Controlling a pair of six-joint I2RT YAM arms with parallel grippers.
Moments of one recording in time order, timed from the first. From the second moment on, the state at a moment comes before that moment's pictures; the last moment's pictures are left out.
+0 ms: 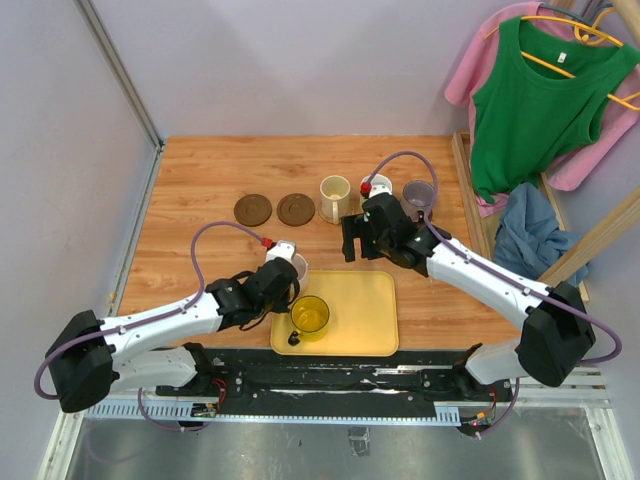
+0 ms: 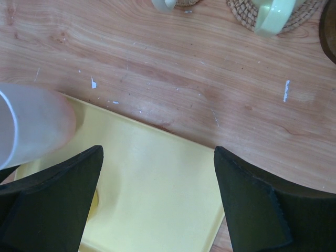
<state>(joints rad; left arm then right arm) -0.94 1.09 0.61 -0.39 -0.41 -0.55 0.73 1.38 1.04 -0.42 0.17 0.40</state>
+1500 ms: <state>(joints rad) -0.49 1.74 1.13 -0.10 -0.29 -0.24 0.40 1.12 0.96 -0.42 0.37 0.34</state>
